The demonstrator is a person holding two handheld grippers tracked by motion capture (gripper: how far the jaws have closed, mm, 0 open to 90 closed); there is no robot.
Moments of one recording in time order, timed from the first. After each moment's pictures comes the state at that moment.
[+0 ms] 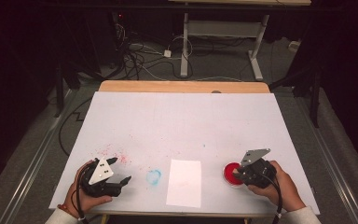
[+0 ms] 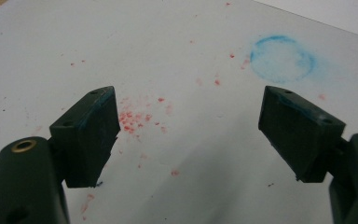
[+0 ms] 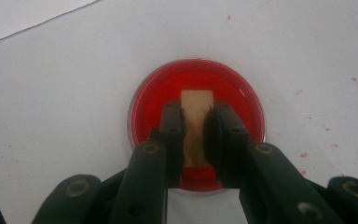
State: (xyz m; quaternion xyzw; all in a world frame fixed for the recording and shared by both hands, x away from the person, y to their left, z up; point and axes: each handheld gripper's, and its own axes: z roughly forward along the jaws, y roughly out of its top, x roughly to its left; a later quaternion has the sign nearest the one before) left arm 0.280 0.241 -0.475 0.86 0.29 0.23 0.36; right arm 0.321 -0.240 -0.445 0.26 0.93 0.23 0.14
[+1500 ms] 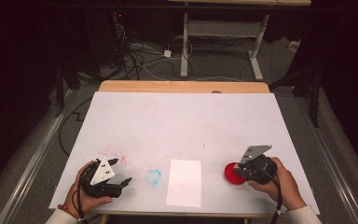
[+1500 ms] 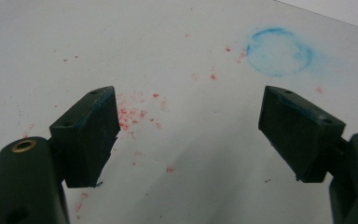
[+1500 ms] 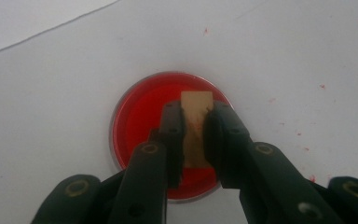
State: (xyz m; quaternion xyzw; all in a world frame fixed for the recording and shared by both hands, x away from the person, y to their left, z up) left arm 0.279 0.240 -0.477 0.86 0.28 0.22 0.35; right arm 0.328 -0.240 -0.438 0.28 0.92 0.23 0.15
